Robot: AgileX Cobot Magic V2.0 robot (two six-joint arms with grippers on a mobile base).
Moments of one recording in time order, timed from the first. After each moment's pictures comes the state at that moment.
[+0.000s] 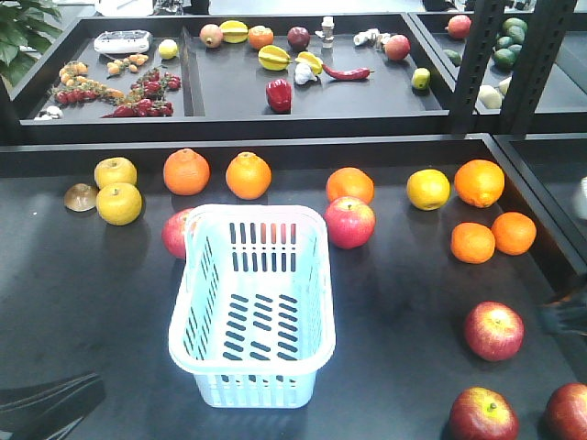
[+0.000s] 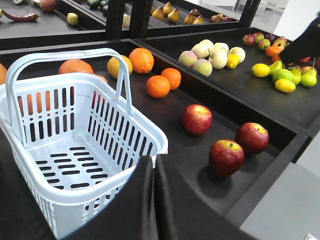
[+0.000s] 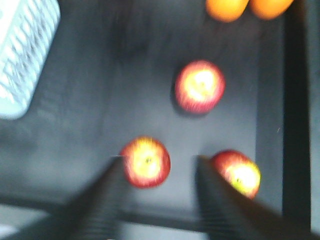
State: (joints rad) left arm -0.39 0.49 -0.24 1.76 -0.32 -1.94; right arm 0.08 1.05 -0.88 0.00 0.97 -0.15
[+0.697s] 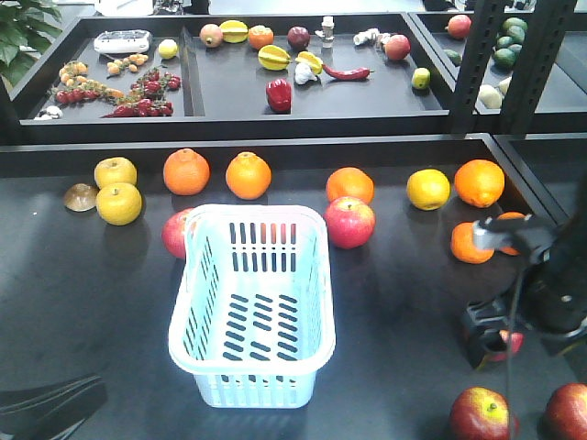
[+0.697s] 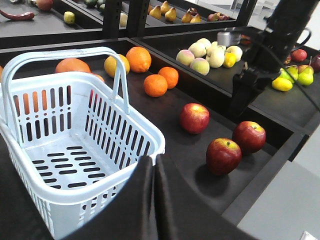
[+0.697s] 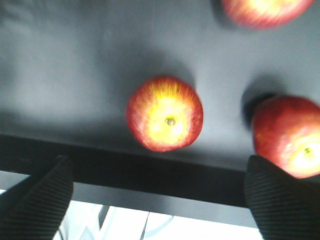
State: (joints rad) left arm -0.39 0.49 -0.24 1.76 -0.34 -1.94; right arm 0.08 1.59 -1.02 0.06 1.11 -0.15
